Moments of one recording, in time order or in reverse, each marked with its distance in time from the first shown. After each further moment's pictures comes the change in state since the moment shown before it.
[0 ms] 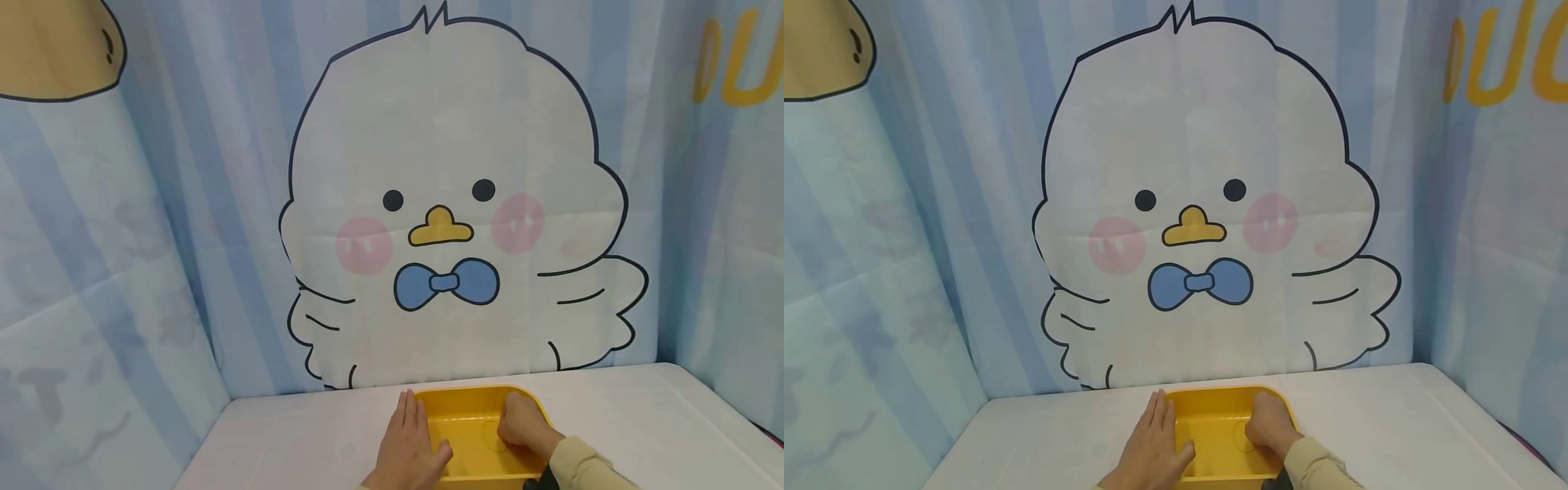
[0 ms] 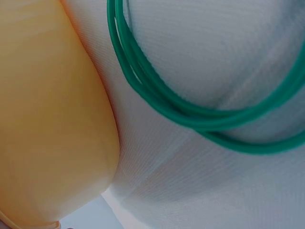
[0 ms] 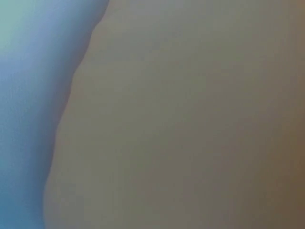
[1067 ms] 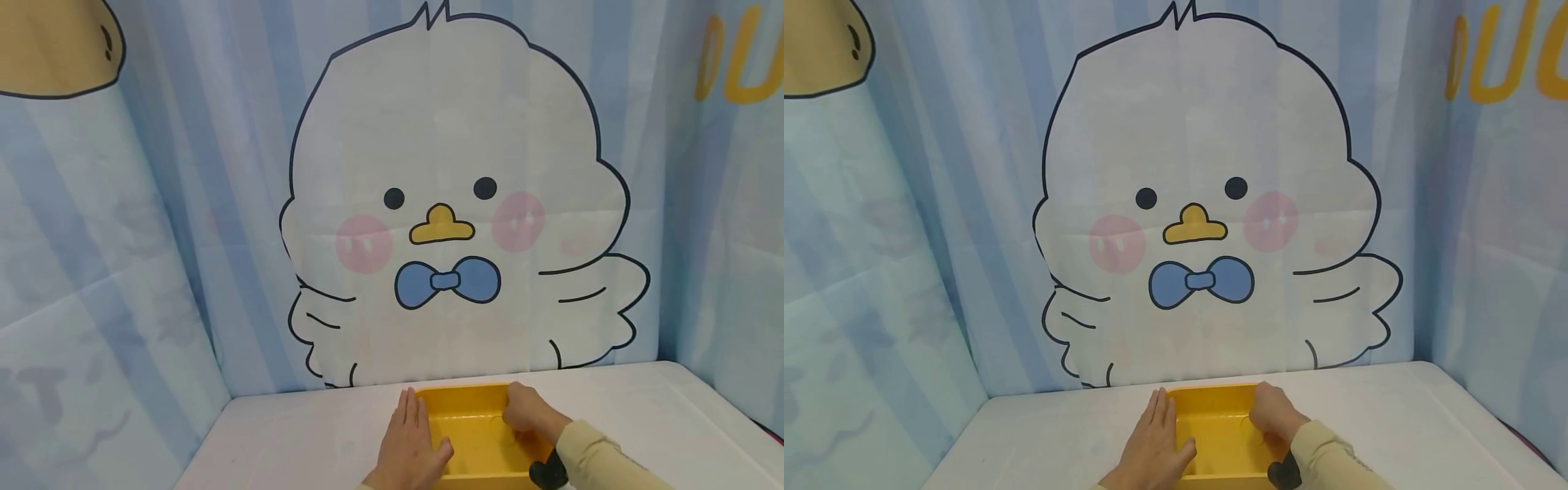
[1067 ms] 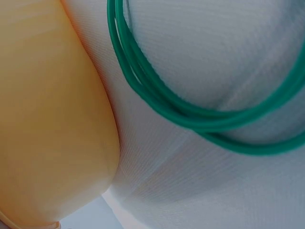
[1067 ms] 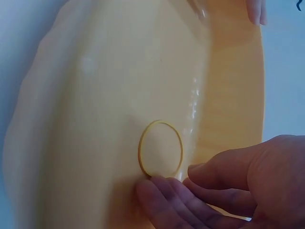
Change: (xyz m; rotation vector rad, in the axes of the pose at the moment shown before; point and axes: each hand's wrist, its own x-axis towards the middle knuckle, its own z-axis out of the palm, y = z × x) left_hand -0.002 -0.002 0.001 -0.022 0.026 0.020; right_hand 0.007 -0.011 -0.022 0.013 -0.133 0.091
